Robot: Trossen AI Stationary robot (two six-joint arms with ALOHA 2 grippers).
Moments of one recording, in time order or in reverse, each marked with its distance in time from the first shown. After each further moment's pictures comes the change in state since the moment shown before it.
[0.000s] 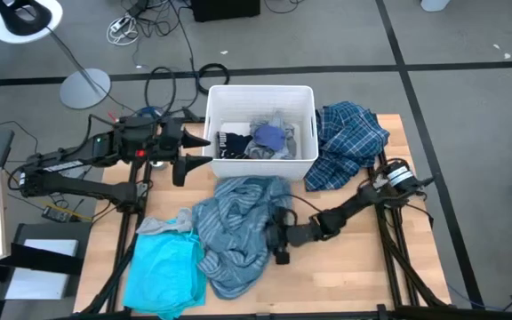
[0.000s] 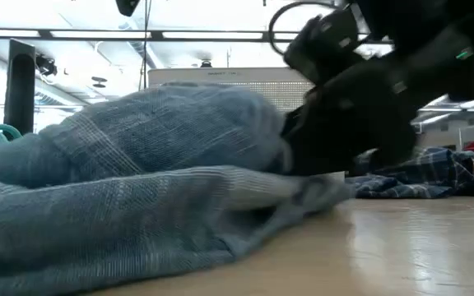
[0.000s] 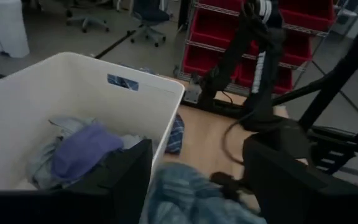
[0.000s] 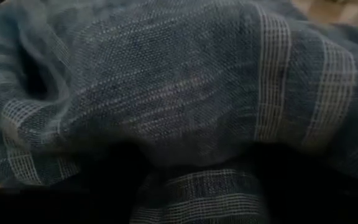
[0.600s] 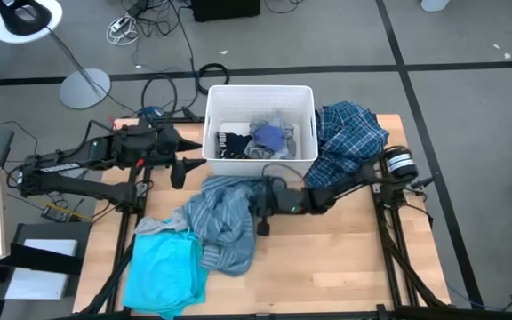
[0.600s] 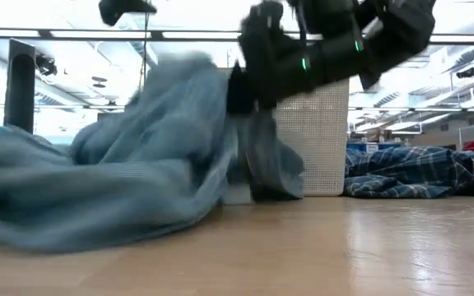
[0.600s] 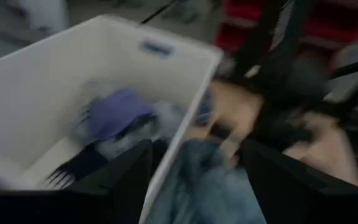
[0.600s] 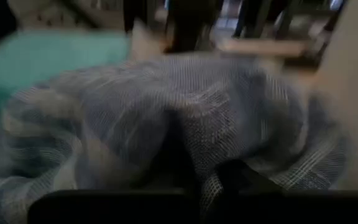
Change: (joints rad) left arm -0.049 -0.050 -0.046 -0.125 -0.166 -0.037; right arm -0.231 -0.074 0.098 0.111 -0.125 -0.124
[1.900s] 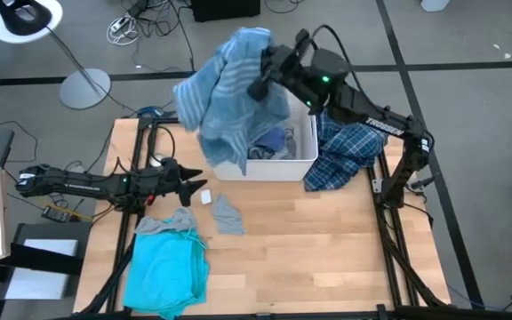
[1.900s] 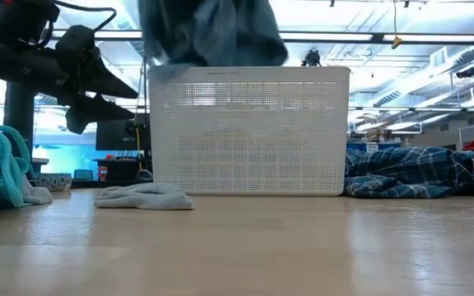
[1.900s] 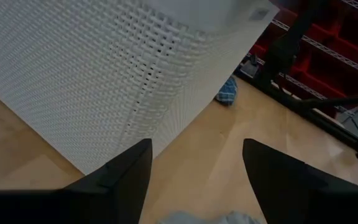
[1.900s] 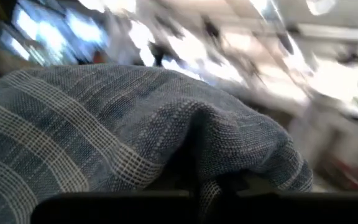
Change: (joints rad) left arm -0.112 -0.285 -0.896 0.739 -0.196 -0.298; right arm -0.432 -0.145 1.117 -0.794 0.212 -0.462
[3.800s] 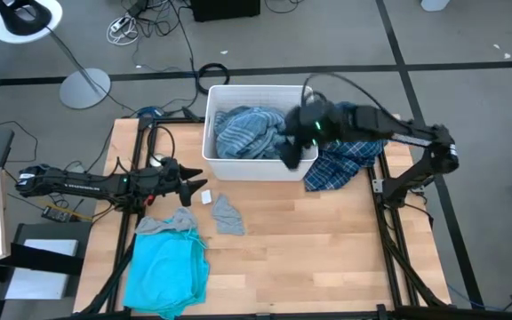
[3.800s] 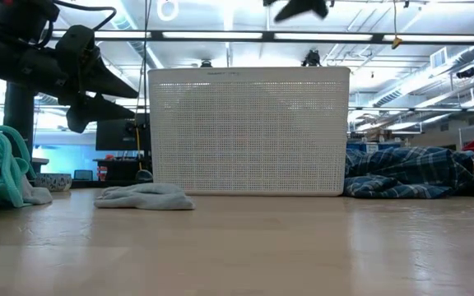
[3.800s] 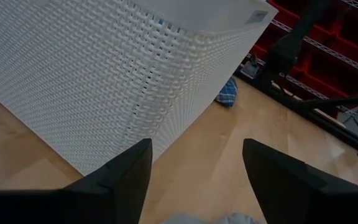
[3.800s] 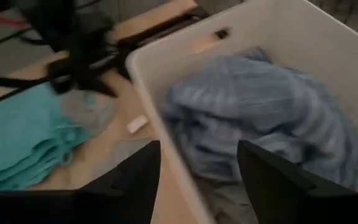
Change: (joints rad) left arm 0.002 0.000 0.000 0.007 -0.003 0.014; right arm 0.146 -0.244 -0.321 -0.818 -0.305 0.791
